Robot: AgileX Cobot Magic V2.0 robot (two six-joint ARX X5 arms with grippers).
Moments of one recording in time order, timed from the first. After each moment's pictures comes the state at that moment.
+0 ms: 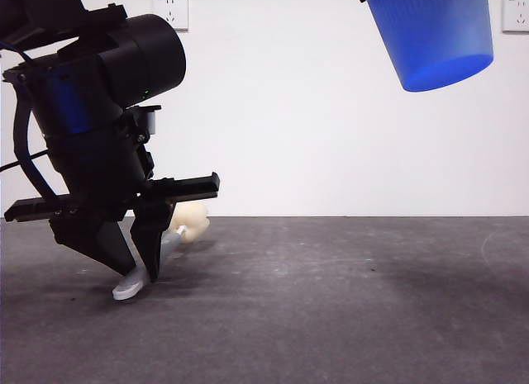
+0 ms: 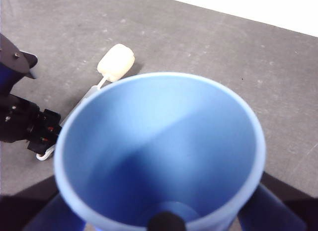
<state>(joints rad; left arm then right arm) -0.63 1.62 0.84 -0.24 -0.25 -0.62 1.01 0.89 0.85 -0.50 0.55 0.20</state>
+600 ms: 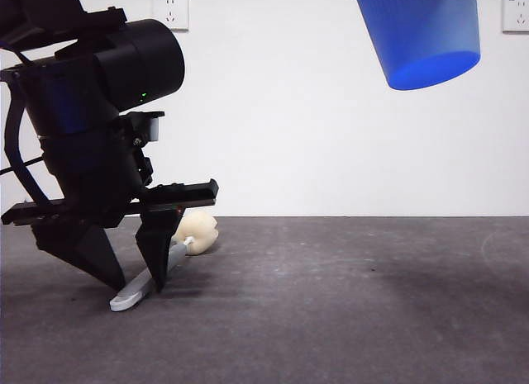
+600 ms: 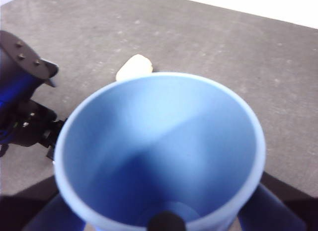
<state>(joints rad) -0.63 1.62 0.84 -0.29 -0.20 -0.56 1.01 0.89 0.85 -0.49 0.50 0.22</state>
